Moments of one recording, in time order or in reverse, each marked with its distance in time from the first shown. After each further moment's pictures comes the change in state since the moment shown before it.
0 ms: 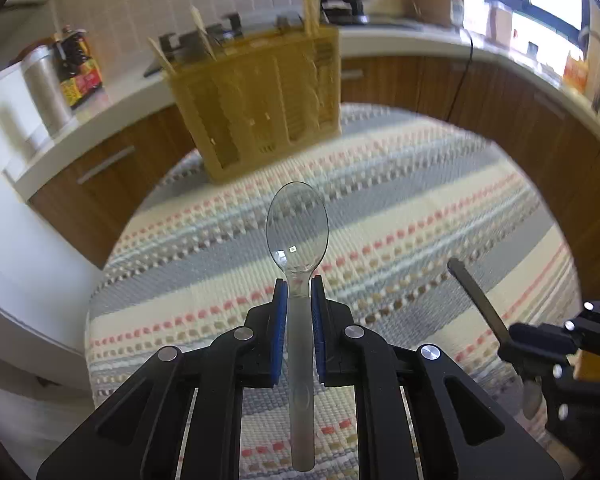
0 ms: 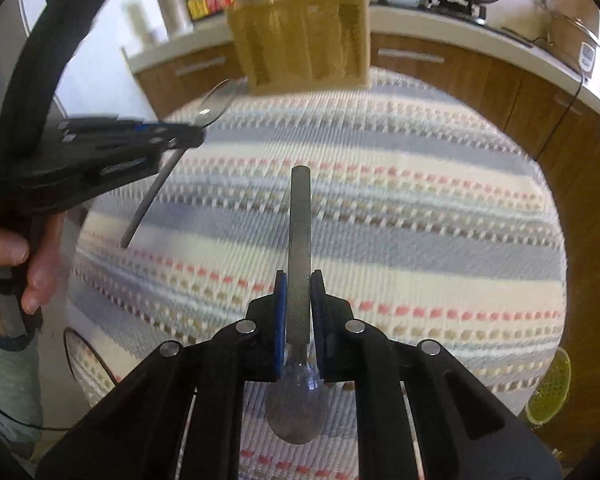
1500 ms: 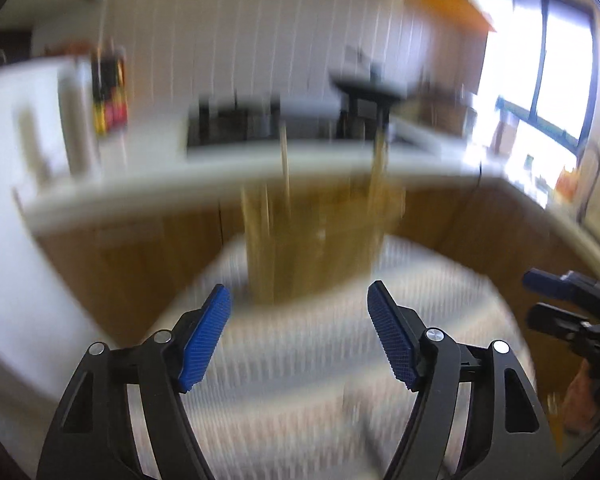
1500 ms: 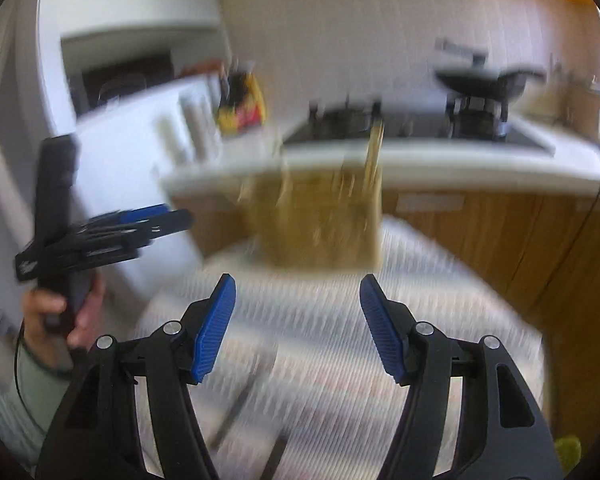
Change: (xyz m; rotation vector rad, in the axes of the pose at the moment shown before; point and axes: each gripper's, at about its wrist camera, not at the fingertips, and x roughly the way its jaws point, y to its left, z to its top) left arm -0.034 0.085 0.052 -0.155 -0.189 -0.105; right arm -0.028 -0.027 0.121 -0.047 -0.269 0.135
